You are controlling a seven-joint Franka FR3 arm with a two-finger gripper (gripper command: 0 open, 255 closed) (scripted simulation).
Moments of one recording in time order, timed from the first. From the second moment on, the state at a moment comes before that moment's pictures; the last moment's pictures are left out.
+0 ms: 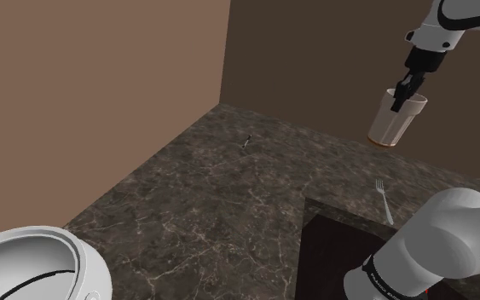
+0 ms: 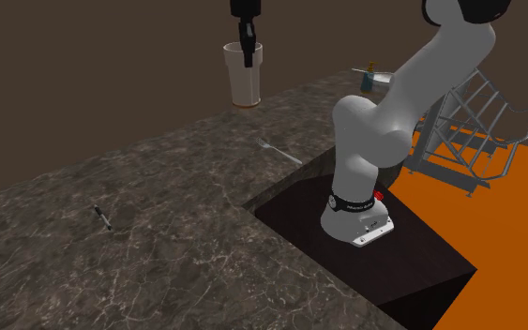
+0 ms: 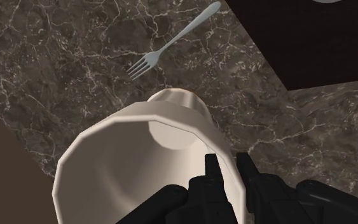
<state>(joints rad) -0.16 -0.77 -0.41 -2.24 -0.39 1.53 -0.37</state>
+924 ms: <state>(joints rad) -0.18 -0.81 -0.45 -2.45 -0.44 1.69 -0.34</state>
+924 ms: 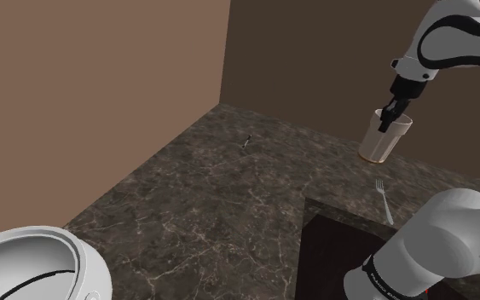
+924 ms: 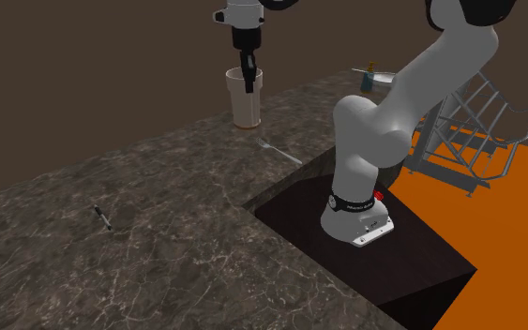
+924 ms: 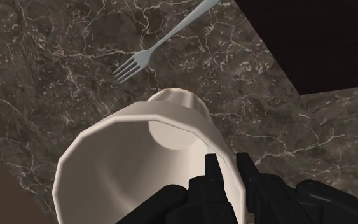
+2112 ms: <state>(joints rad) -0.20 -0.80 -0.53 -2.66 -0.52 1.93 -0.30</state>
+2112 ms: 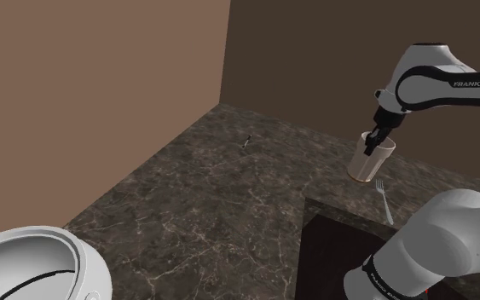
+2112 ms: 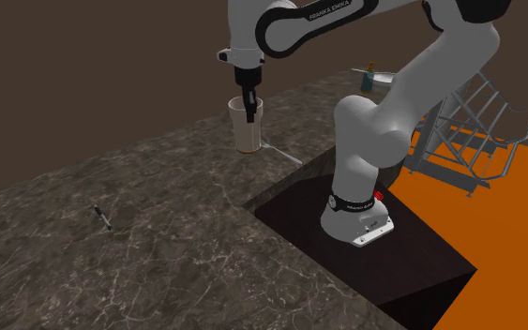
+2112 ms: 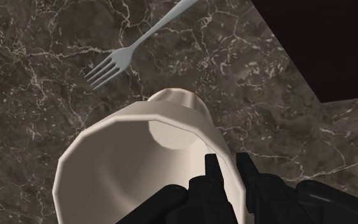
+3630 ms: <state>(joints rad) -0.21 -0.75 -0.58 -2.74 -0.56 2.06 -0.28</state>
